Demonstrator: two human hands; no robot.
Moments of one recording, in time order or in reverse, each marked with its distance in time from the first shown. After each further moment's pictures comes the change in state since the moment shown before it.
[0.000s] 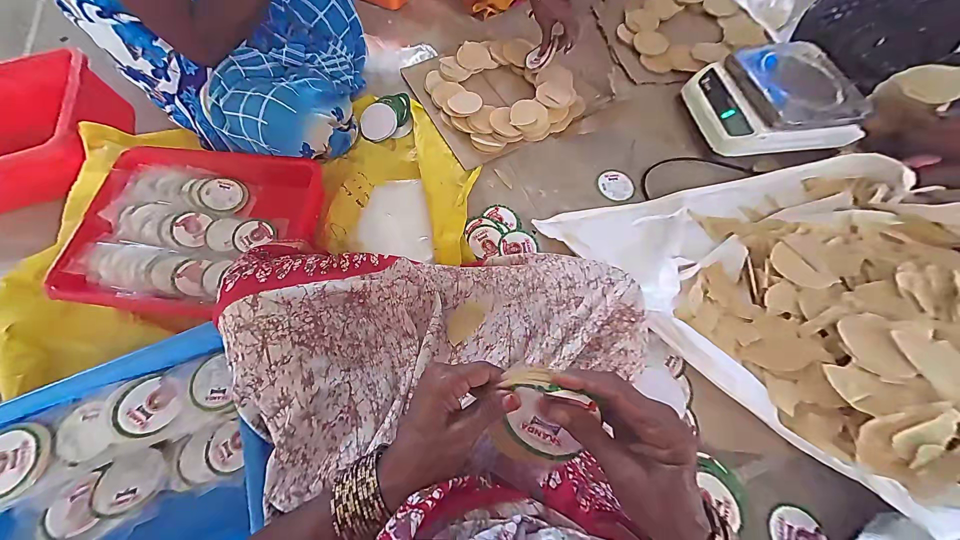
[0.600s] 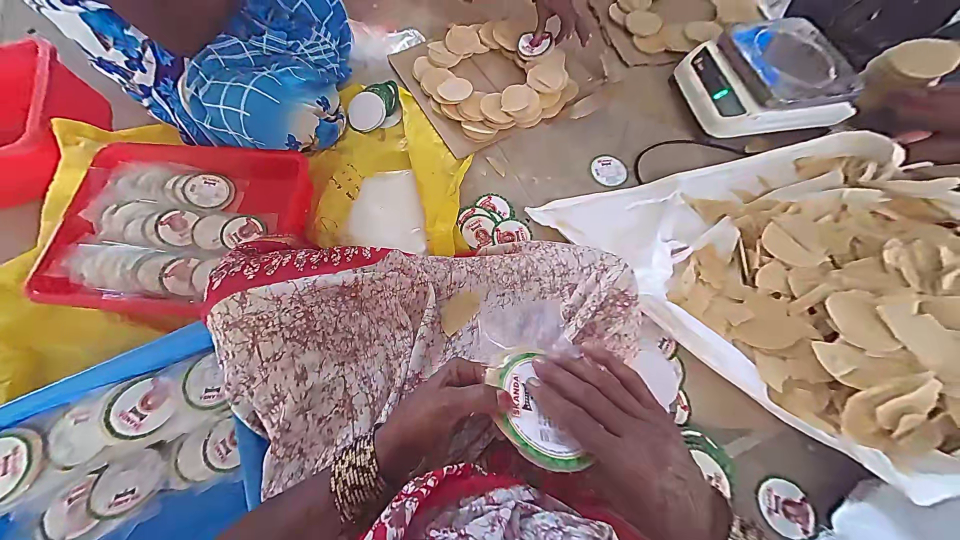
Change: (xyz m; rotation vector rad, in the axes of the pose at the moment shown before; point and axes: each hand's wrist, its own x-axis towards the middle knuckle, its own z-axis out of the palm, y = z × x) left_hand 0.000 -0.021 -0.006 -0.619 -0.282 -0.428; right_hand -0.014 -0.004 -0.023 -0.927 -0.289 -0.334
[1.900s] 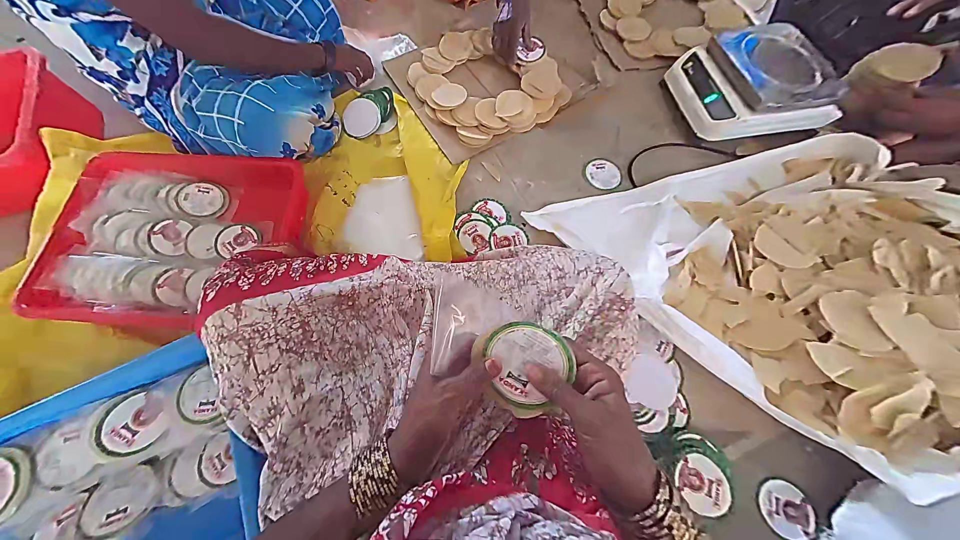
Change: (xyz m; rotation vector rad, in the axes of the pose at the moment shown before) left_hand 0.013 -0.006 0.016 0.003 0.555 0.178; right_hand 0.031 -0.016 0.032 1.291 0.338 0.903
